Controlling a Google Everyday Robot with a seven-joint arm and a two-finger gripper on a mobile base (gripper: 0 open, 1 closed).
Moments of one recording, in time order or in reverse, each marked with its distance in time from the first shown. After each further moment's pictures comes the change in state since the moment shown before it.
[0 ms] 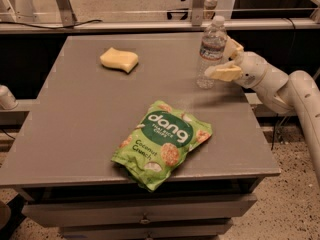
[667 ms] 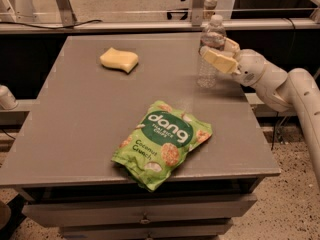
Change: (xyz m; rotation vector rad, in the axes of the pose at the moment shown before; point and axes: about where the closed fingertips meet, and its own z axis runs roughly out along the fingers) arm 0.000 -0.002 0.006 -0.005 0.001 0.002
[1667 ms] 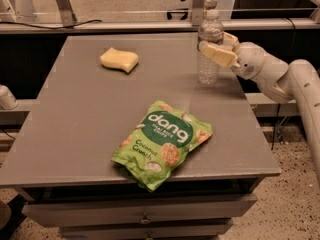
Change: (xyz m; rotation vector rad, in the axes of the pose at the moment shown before) arm -0.009 -0.011 0.009 -0.006 0.034 -0.012
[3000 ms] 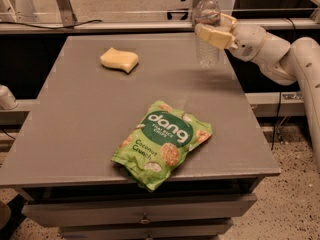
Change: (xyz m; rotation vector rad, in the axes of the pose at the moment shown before) arm -0.024 -0.023 0.030 0.032 0.079 -0.056
